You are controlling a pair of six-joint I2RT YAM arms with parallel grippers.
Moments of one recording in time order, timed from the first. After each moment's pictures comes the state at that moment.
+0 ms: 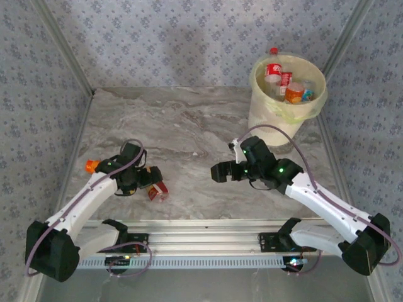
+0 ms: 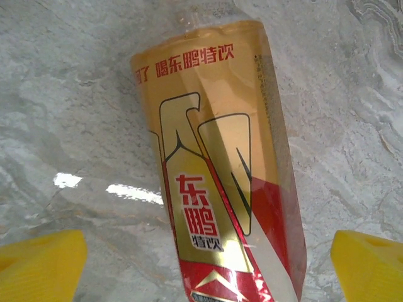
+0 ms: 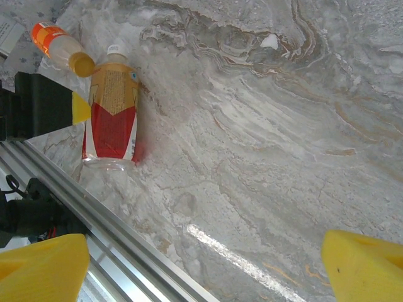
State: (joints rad) left arm -0.39 1.06 0.73 -0.90 0.06 -0.74; right arm 0.73 1.06 0.89 -0.60 -0.24 0.50
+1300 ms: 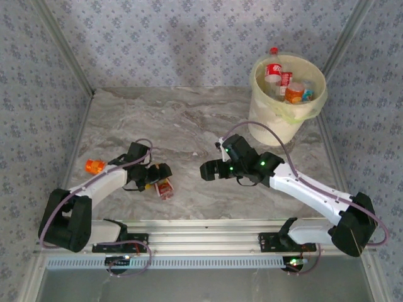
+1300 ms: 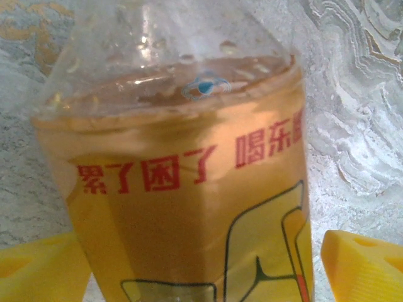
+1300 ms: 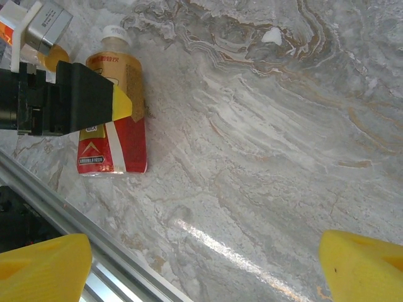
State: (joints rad) left arm -0.33 1.31 0.64 -0.50 0.30 -0.71; right arm 0.82 1.24 0.98 -0.59 -0.14 0.54
